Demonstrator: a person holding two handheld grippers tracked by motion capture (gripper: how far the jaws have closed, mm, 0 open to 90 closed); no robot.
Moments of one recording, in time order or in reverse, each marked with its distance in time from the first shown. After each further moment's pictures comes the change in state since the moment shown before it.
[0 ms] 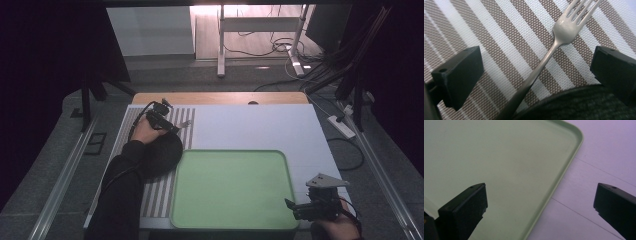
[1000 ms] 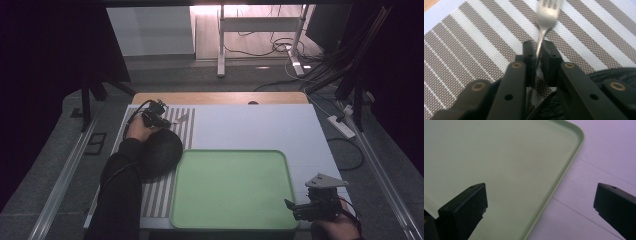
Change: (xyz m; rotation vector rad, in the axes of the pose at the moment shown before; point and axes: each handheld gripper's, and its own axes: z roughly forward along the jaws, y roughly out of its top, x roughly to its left) left arm 0.011 -0.010 -0.013 -0.064 0.001 0.155; right arm 0.001 0.000 0.000 0.005 0.003 -0.009
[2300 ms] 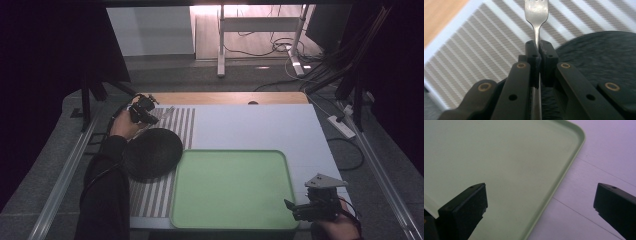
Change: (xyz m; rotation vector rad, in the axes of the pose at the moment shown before) left arm -0.007 -0.007 -0.058 0.093 0.069 0.011; right arm 0.001 0.000 0.000 0.006 0.001 -0.006
